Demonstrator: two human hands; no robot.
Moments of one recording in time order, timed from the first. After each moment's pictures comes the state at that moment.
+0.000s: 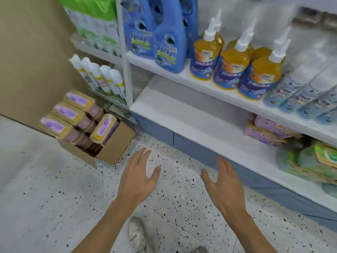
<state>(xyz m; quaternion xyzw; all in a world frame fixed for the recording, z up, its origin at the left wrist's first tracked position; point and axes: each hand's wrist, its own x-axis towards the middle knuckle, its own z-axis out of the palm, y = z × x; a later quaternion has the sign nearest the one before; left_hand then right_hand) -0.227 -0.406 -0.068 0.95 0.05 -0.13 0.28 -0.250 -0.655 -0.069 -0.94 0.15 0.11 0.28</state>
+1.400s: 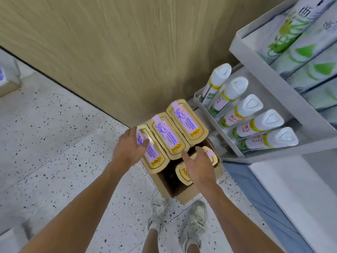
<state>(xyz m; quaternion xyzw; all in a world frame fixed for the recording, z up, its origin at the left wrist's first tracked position) 0.043 0.129 -0.197 0.86 0.36 -0.18 0.30 0.102 -0.095 -0.195 -0.87 0.06 0.38 0.32</state>
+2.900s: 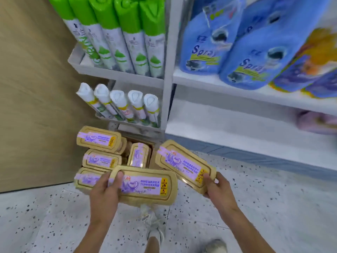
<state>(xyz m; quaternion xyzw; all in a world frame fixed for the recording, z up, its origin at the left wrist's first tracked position) -0.010 -0.057 -0.111 0.78 0.26 -0.13 0.55 -0.073 -0.340 -0.124 -0.66 0.46 0.14 0.58</state>
